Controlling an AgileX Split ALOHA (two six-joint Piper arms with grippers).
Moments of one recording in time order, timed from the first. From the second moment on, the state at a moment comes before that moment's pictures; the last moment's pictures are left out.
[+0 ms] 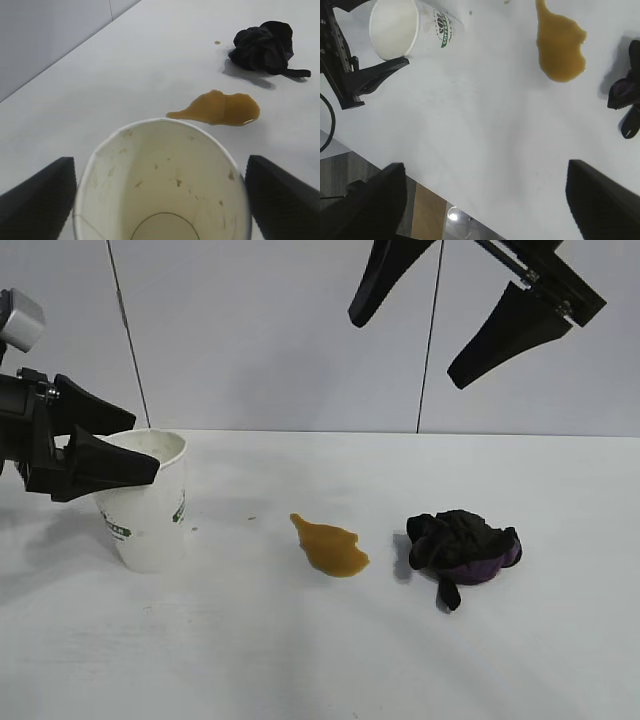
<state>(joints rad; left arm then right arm) 0.05 1.93 -0.89 -1.69 0.92 2.59 0.29 1.64 -1.43 0.52 1.11 -0.03</state>
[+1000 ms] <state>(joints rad) 0.05 1.93 -0.89 -1.62 0.83 2.39 0.29 1.64 -1.43 0.52 1.10 -0.03</state>
